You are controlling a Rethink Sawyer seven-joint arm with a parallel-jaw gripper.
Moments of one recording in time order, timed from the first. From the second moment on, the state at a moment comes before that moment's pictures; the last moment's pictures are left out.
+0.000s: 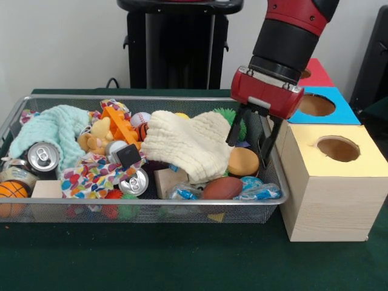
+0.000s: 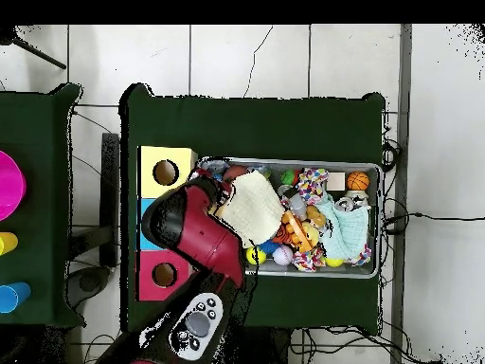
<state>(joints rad) 0.33 -0.39 -0.47 1.68 0.76 0.03 1.71</state>
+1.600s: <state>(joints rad) 0.37 -0.28 -0.49 1.67 0.95 -0.10 1.87</state>
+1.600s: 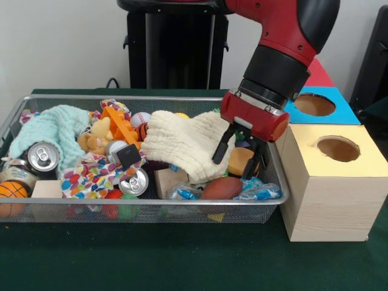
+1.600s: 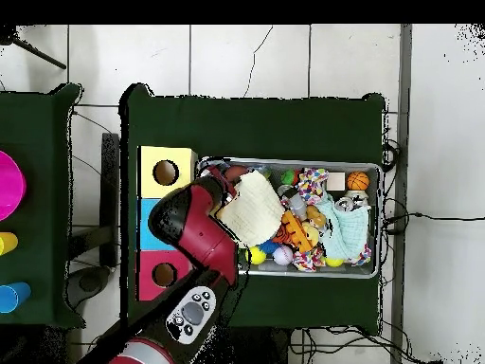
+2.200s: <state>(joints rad) 0.32 -0.30 -0.42 1.66 0.95 -0.14 1.87</state>
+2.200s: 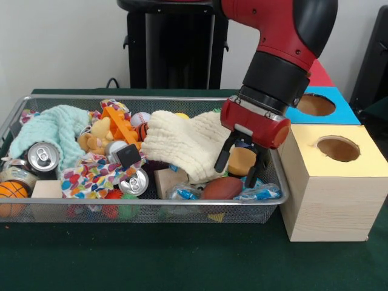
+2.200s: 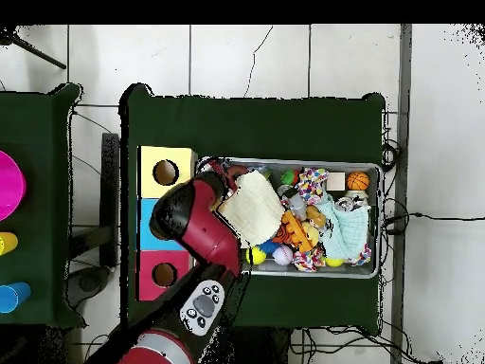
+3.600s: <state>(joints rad) 0.36 -0.25 -0.39 1.56 1.06 -0.14 1.87</state>
